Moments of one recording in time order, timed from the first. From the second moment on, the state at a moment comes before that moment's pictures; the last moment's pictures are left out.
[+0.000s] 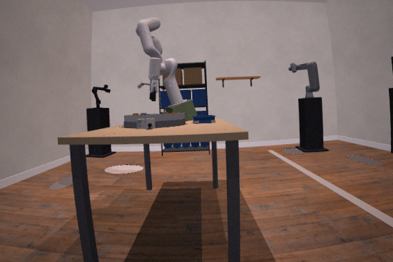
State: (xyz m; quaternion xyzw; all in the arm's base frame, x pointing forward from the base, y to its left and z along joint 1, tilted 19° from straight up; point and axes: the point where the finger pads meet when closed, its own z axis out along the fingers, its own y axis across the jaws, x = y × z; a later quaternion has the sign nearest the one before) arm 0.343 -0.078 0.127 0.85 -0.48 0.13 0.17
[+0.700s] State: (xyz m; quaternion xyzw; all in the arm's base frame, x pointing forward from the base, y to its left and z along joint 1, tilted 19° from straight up) arm 0.329 0.008 0.125 0.94 -0.30 0.13 0.10
